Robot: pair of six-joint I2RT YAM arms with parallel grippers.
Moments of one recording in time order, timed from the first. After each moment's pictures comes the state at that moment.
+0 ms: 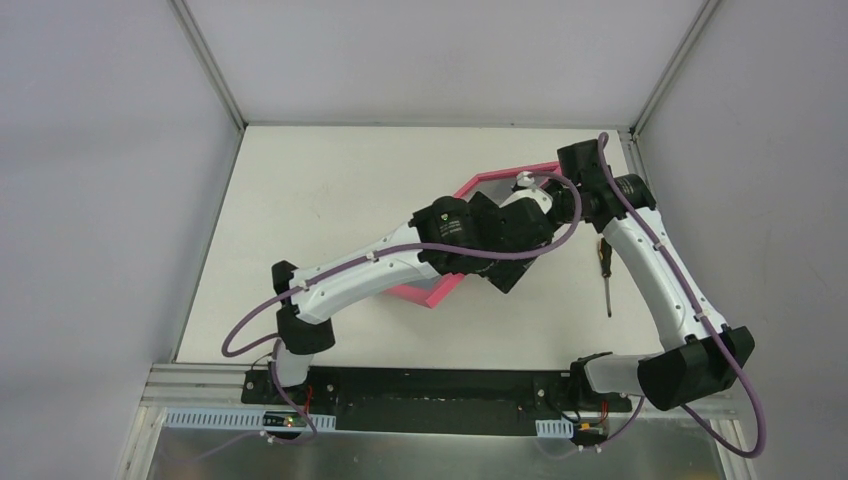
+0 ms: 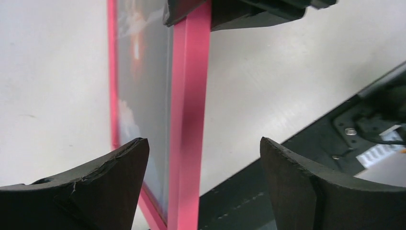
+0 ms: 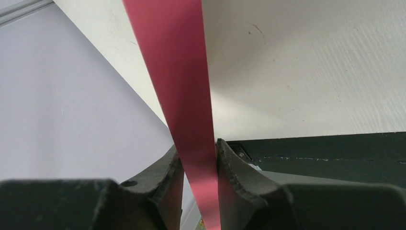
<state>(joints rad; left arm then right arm) -1.28 1.94 2.33 -1.35 -0.48 -0.41 0.33 1.31 1.40 -1.09 -0.30 1.23</state>
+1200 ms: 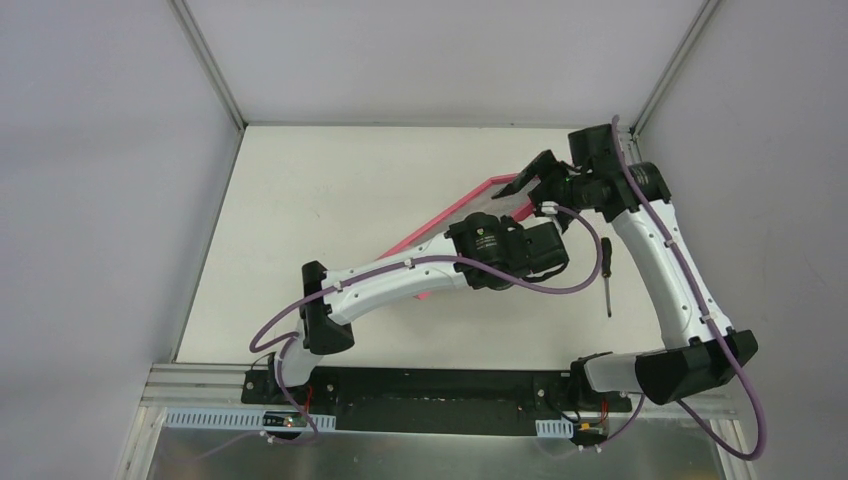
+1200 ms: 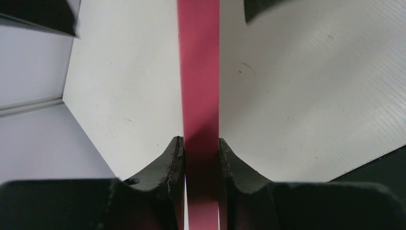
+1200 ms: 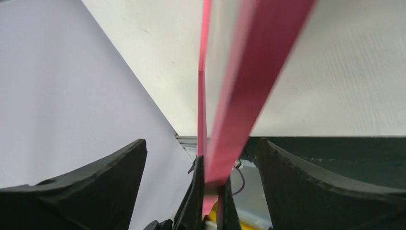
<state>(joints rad) -1.32 2.06 2.32 -1.42 -0.74 -0.11 0.33 1.32 1.48 -1.15 -0.32 1.18</state>
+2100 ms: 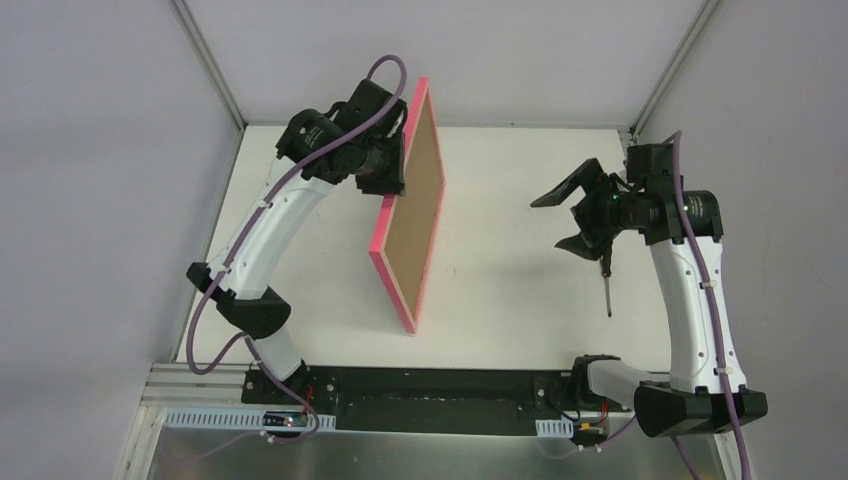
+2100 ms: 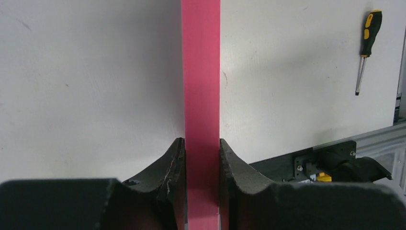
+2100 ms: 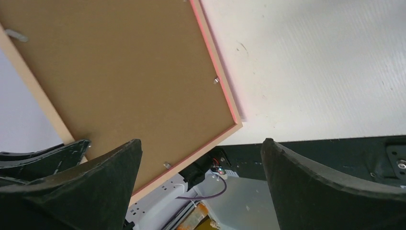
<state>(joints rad) -0.72 1.76 2.33 -1.48 -0.18 -0.55 0.09 1.18 1.55 -1.28 -0.37 0.94</state>
